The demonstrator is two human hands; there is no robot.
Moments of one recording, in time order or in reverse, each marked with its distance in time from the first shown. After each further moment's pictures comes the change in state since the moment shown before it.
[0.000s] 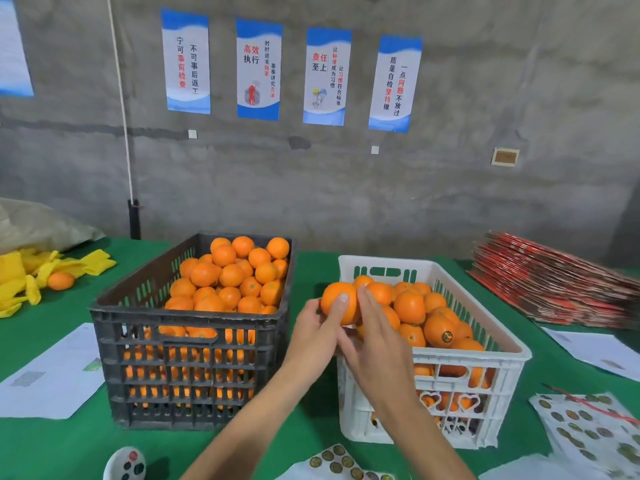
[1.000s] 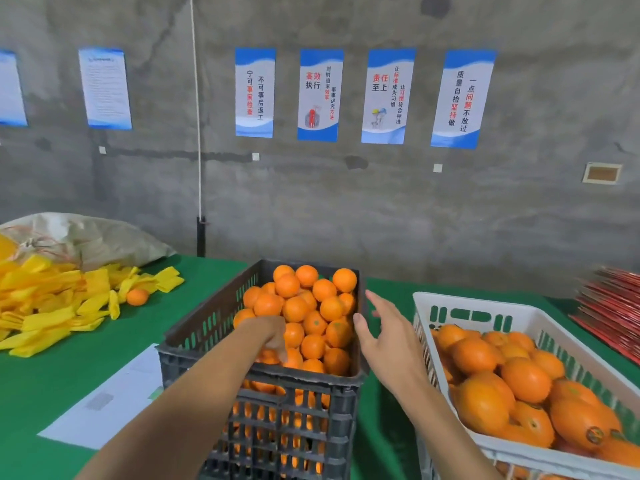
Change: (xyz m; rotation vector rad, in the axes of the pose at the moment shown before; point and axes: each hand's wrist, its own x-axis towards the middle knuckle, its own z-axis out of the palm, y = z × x) left_hand 0.194 -0.018 -0.248 1.442 -0.155 -0.572; right_hand 0.119 -0.045 0.124 0.317 -0.178 0.138
